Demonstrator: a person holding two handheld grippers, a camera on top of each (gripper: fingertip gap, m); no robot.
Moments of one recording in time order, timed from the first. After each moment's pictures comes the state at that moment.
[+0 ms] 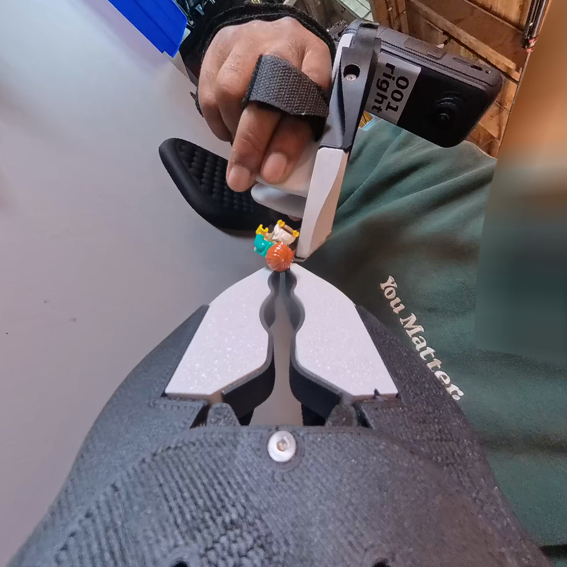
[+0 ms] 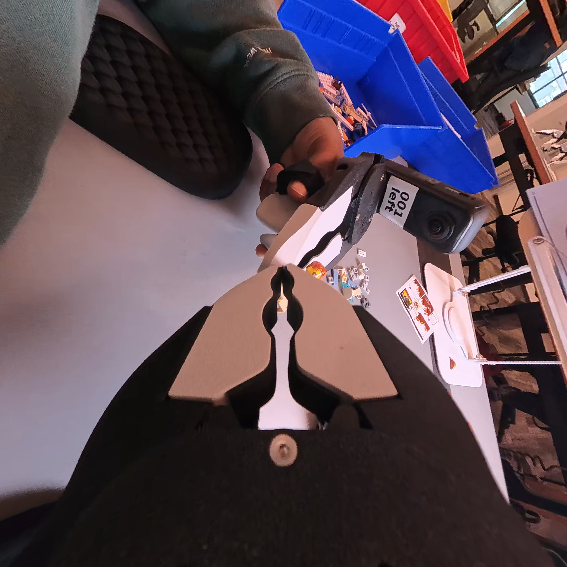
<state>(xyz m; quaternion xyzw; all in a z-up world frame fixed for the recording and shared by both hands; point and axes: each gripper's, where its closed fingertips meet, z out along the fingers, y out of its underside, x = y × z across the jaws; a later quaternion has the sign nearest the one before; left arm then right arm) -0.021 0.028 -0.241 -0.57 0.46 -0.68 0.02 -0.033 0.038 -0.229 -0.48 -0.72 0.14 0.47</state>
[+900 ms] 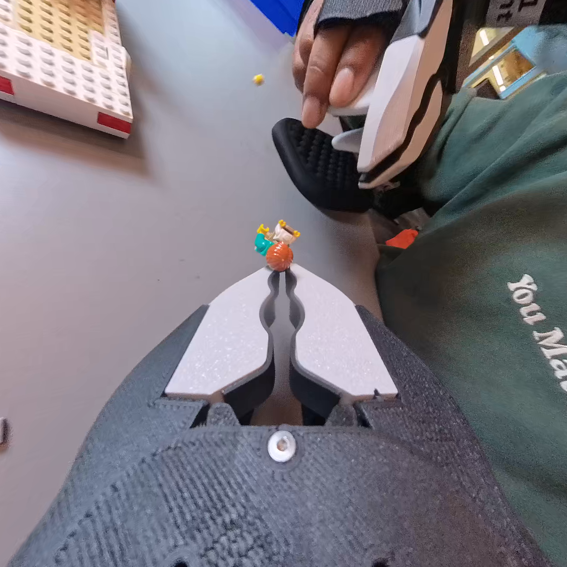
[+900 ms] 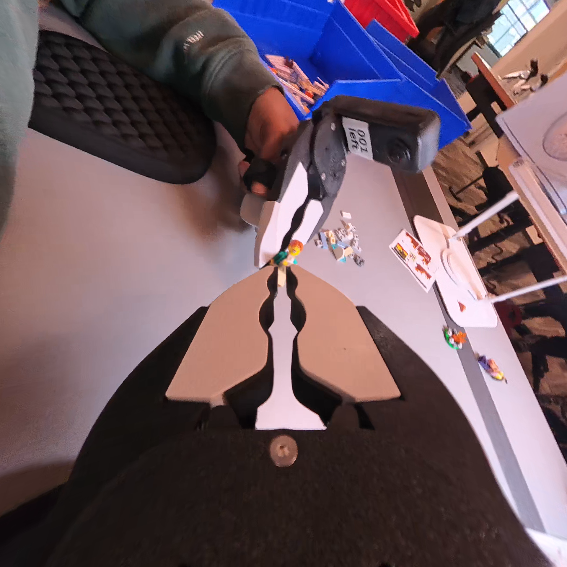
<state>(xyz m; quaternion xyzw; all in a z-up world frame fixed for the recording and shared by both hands) -0.017 0.064 -0.290 -0.66 0.49 -0.55 0.12 0.002 0.057 -0.233 -0.55 -0.65 0.17 0.49</state>
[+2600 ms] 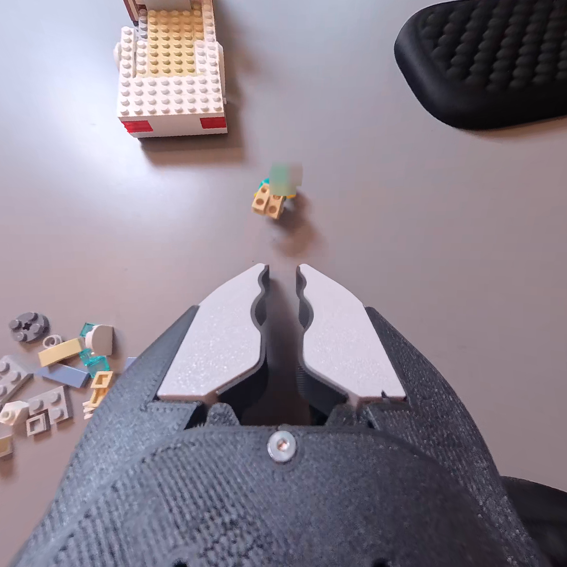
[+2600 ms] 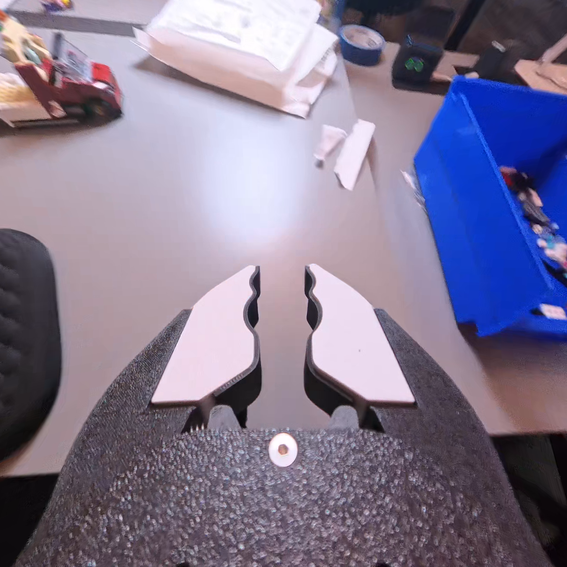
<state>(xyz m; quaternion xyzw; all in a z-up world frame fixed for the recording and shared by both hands) -0.025 0.107 -0.328 -0.68 0.60 -0.31 0.28 0.417 -0.035 -0.255 -0.87 -0.01 -0.05 0.48</state>
